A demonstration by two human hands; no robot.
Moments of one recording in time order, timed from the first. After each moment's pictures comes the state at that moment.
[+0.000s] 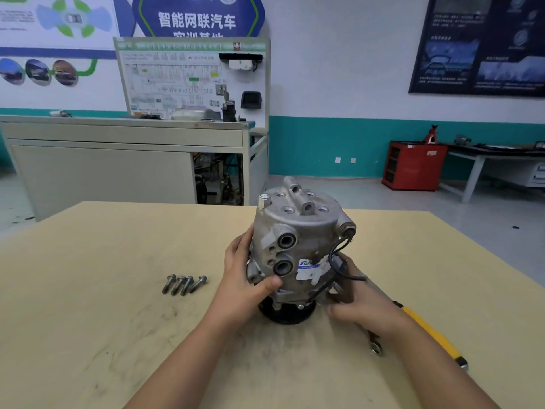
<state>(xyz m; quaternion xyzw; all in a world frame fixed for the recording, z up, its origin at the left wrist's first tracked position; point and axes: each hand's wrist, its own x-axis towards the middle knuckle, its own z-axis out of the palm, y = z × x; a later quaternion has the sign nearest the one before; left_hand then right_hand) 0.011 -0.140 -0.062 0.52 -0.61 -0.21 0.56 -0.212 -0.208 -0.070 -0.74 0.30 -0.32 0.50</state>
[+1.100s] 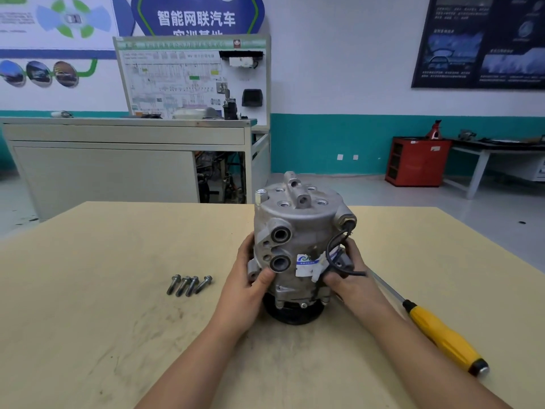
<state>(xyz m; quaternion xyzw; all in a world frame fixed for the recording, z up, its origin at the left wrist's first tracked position) 0.015 -0.142 -0.074 0.50 -0.57 -0.26 0.60 -0.174 -0.214 -0.069 -0.68 0.28 -0.46 0.49</state>
